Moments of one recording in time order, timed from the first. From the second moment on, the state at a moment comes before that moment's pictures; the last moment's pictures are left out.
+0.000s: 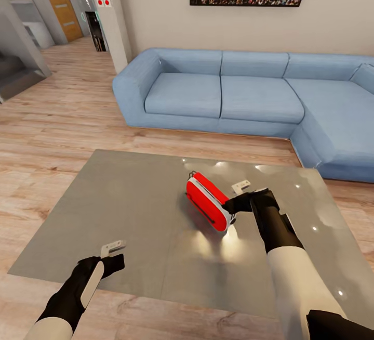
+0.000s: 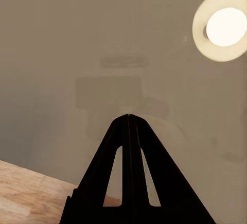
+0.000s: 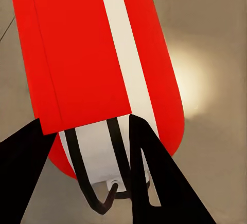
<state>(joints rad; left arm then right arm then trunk) -0.49 0.06 0.10 -0.85 0.27 0.62 0.08 -0.84 0.11 -0.16 -1.02 0.74 0.75 0.71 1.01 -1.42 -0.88</state>
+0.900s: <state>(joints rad) -0.49 0.06 0.09 -0.85 0.27 0.62 0.08 -0.84 0.11 -0.16 -1.04 0.74 0.75 0.71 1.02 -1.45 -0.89</state>
